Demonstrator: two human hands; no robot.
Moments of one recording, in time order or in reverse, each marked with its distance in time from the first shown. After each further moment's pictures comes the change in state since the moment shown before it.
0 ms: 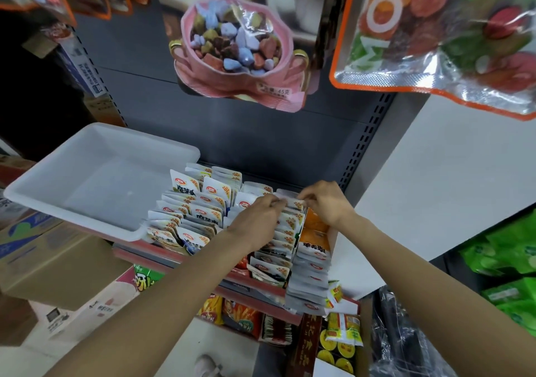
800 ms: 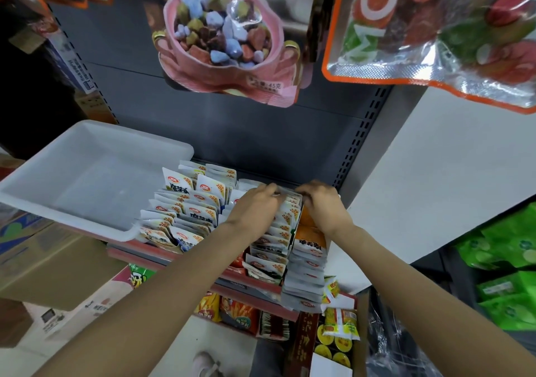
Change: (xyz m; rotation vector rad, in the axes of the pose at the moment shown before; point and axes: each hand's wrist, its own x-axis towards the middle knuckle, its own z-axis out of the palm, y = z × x) left_hand 0.017 0.003 -0.003 0.249 0.115 0.075; right_hand -0.014 -0.004 0.011 0.004 0.158 0.009
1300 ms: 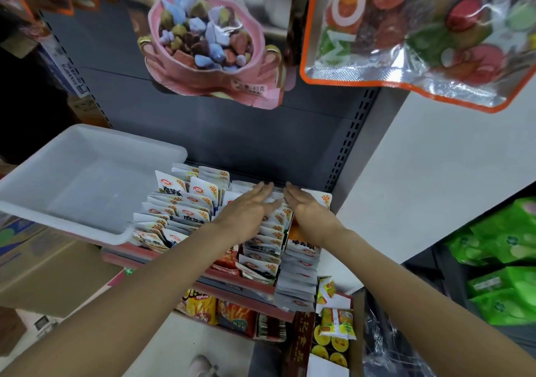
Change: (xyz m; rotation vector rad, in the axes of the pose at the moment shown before) left_hand -0.005 -0.013 0.004 -0.137 -0.187 0.049; right_hand -0.012 0.003 0.006 -0.329 -0.276 -0.146
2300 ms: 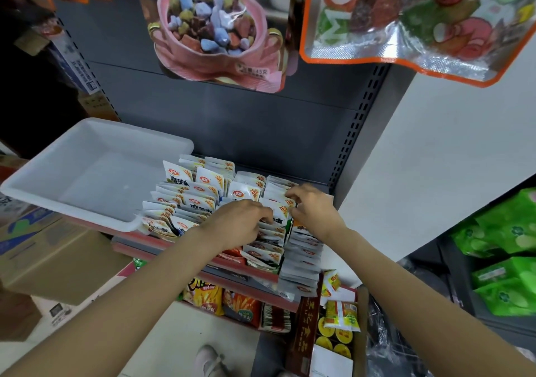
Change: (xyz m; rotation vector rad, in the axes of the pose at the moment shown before) left_hand -0.042 0.005 -0.005 -0.037 -0.021 0.002; right_hand -0.009 -0.009 0.005 0.377 0.162 0.133
